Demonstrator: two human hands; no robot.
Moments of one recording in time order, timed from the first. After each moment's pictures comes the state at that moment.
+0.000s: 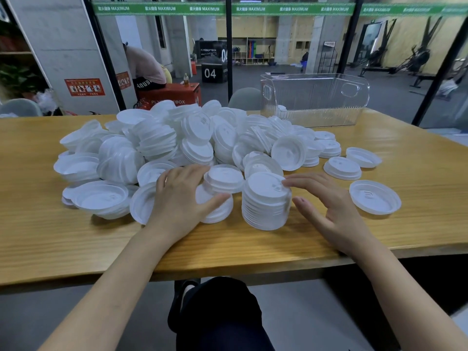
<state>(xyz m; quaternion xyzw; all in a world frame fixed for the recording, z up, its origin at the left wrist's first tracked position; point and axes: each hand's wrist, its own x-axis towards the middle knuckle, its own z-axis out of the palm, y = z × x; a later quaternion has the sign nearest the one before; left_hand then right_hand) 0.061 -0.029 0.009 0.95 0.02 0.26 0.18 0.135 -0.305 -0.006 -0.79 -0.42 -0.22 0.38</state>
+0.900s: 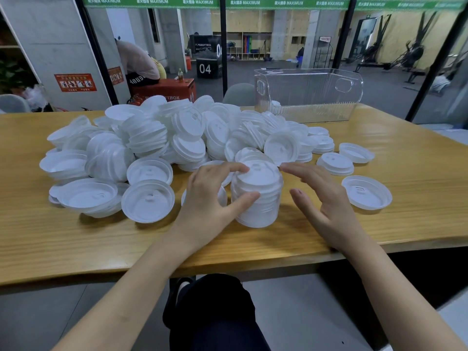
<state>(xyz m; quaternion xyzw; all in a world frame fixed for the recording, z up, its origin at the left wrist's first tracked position) 0.056 -0.086 0.016 0.88 -0.11 0.30 0.36 0.134 -0.306 -0.006 -0.78 -0.41 -0.24 0.40</state>
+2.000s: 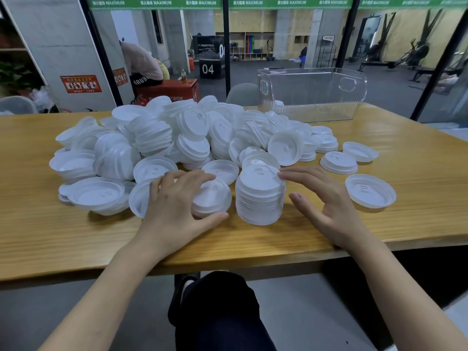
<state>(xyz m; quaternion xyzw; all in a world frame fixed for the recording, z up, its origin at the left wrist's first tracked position) 0.035 -0.034 0.002 0.95 -0.04 0.29 0.15 0.132 -0.305 -0.004 -0.77 -0.44 -0.23 0.39</state>
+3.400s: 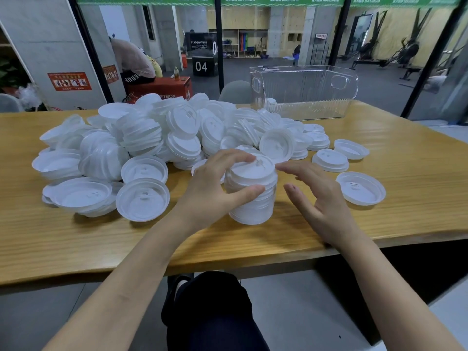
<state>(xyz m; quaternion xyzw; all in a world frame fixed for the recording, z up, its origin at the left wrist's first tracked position) 0.067 -0.089 0.033 0.87 -0.13 0.19 0.42 0.134 -0.306 -0.006 -0.78 -0.40 -0.25 0.41</state>
